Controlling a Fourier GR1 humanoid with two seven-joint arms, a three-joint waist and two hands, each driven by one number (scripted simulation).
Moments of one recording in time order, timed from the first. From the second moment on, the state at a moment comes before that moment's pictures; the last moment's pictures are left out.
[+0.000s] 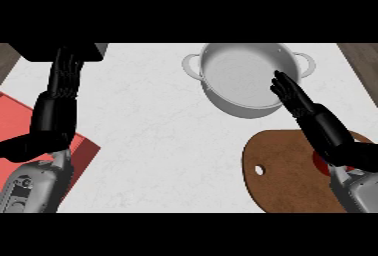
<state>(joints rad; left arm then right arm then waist) -0.29 0.27 -0.07 -1.60 0.08 0.26 -0.14 -0.28 -0.53 0.32 -1.63 -0.36 0.00 -0.09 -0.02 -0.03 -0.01</state>
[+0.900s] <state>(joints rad) -0.13 0.25 -0.10 -1.63 0.20 0.22 0.24 0.07 -0.85 -0.09 -1.68 -0.28 0.02 -0.36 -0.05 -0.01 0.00</state>
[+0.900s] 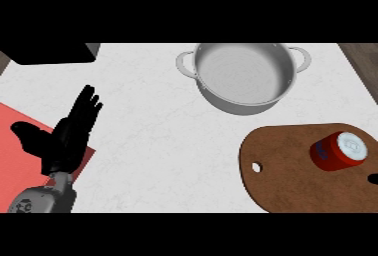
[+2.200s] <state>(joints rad) -0.13 0.20 -0.12 -1.68 0.16 0.20 0.30 0.25 -1.19 -0.35 -1.98 -0.27 0.42 0.34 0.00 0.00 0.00</state>
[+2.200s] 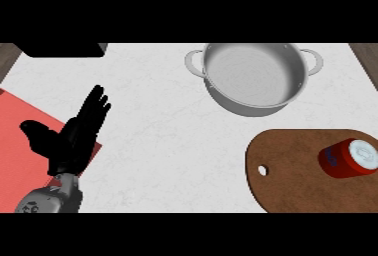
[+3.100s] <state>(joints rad) -0.14 0.17 -0.08 -1.67 0.14 0.14 0.31 0.09 -0.92 -0.22 -1.98 0.02 0.54 0.50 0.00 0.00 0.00</state>
